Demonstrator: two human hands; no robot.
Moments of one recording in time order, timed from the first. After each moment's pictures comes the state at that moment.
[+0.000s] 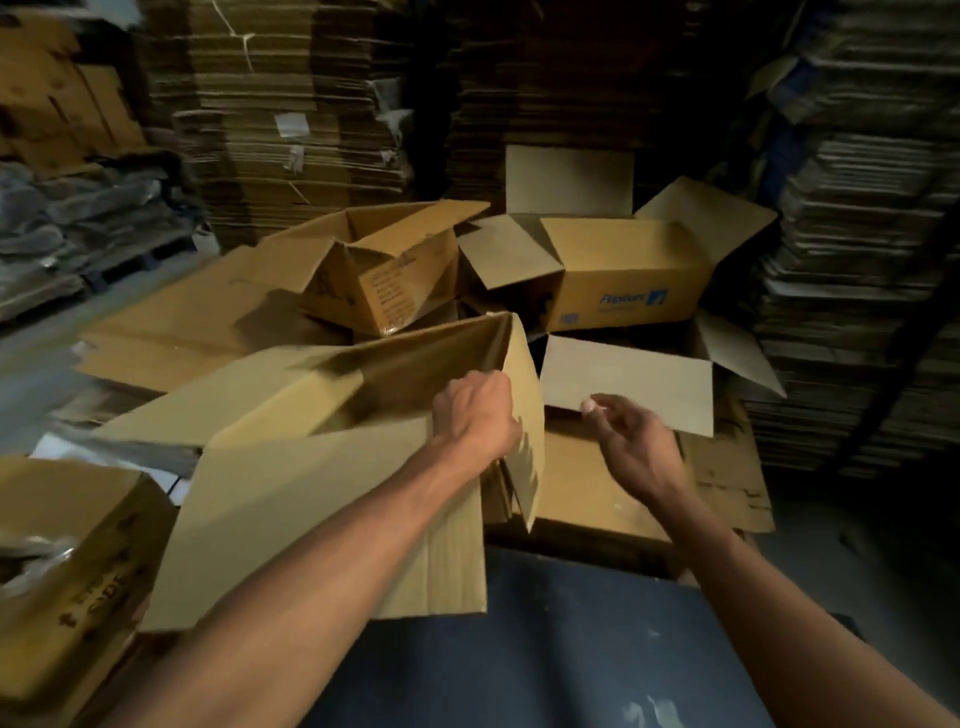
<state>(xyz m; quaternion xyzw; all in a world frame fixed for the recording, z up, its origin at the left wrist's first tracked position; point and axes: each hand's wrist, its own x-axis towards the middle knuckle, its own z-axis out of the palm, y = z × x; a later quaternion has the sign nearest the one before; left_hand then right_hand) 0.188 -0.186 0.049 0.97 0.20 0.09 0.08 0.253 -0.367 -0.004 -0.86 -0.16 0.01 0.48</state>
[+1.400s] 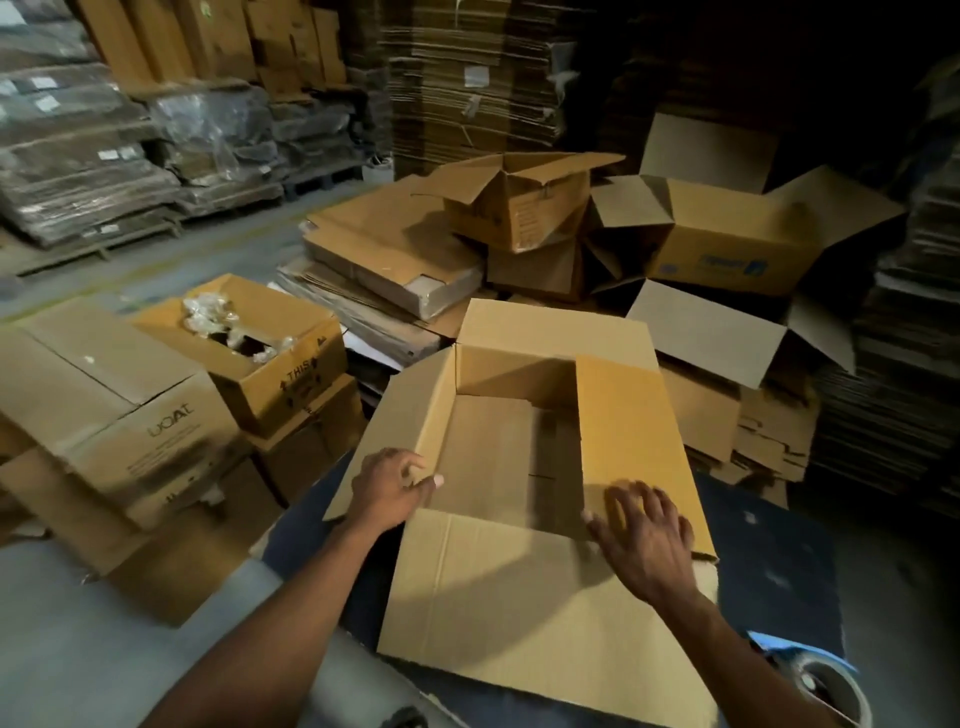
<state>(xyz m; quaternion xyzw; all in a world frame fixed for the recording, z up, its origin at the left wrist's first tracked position) -0.234 -0.213 -0.133 0.86 0.38 0.12 0.33 -0.033 -0.537 -0.119 -0.93 -0.33 0.07 0.14</state>
